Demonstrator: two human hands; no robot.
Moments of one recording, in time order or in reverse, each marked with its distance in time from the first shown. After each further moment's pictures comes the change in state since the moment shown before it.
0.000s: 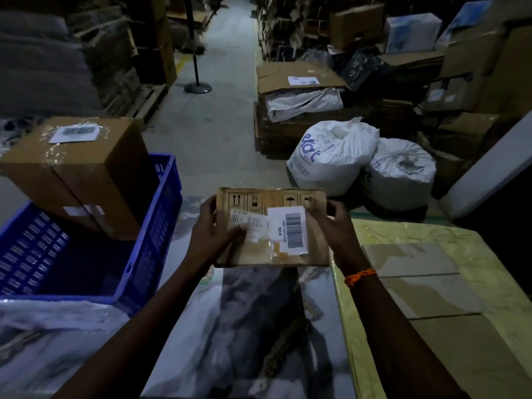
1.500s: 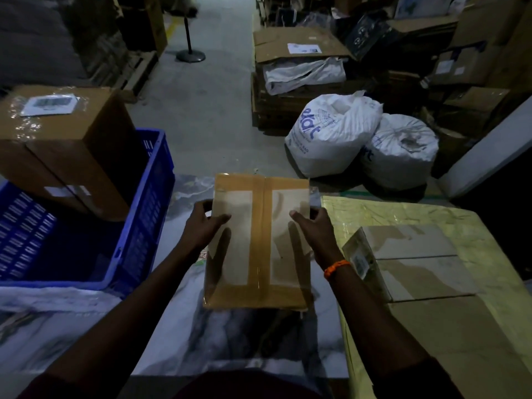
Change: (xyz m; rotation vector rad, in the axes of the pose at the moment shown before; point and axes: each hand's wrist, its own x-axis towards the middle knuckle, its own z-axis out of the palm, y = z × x) left_hand 0.025 -0.063 0.001 0.028 -0.089 -0.238; right_hand 0.019 0.077 0.036 -0.021 -0.066 0.136
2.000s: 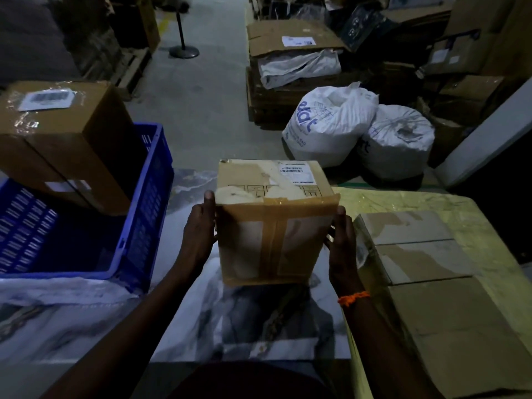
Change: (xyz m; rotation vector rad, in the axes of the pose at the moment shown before) left_hand -0.072 0.031 0.011 -0.271 0.025 0.027; right_hand -0.086 0.004 -0.030 0.273 0.190 -0.091
